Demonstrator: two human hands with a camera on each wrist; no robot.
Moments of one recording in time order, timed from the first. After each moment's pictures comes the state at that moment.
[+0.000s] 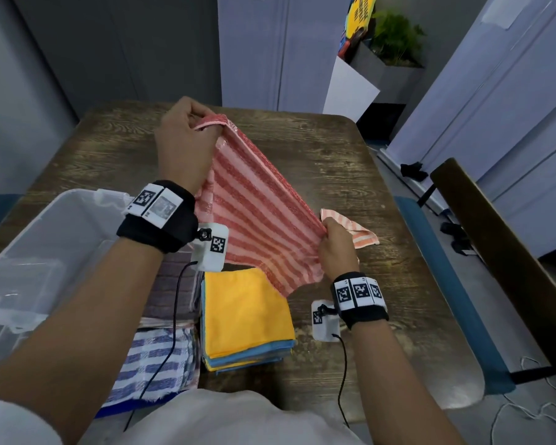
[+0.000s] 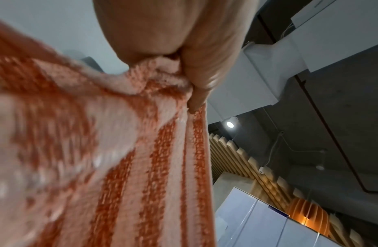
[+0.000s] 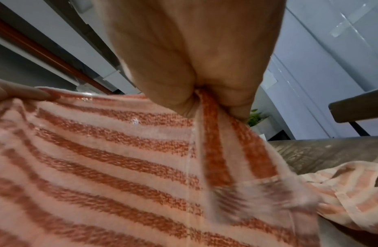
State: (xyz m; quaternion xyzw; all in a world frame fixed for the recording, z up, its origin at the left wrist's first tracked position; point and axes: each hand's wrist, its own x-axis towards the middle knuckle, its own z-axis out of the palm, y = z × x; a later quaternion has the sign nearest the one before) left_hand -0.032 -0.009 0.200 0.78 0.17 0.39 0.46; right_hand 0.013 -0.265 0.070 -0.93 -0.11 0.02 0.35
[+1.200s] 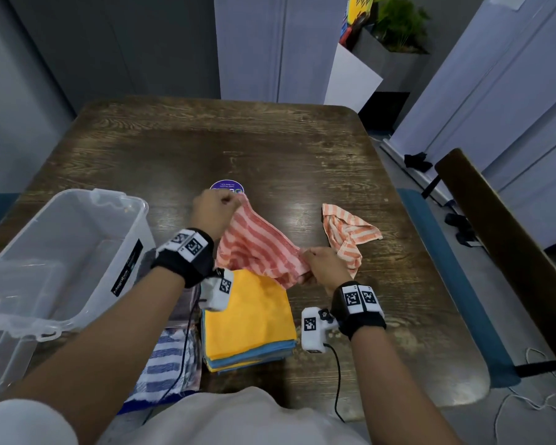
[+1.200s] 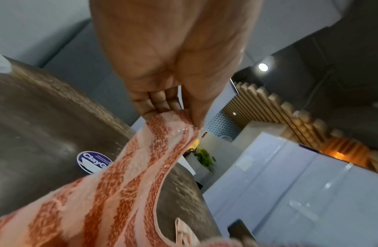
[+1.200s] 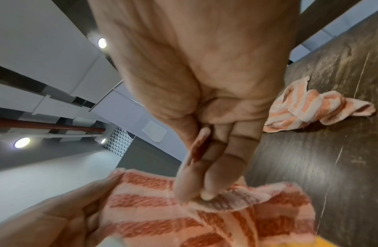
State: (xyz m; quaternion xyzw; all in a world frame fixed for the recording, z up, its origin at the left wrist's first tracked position) left_hand -0.013 -0.015 0.069 0.88 0.21 0.13 0.41; right_hand 0.009 -0.266 0.022 -0.81 -0.01 0.27 0.53
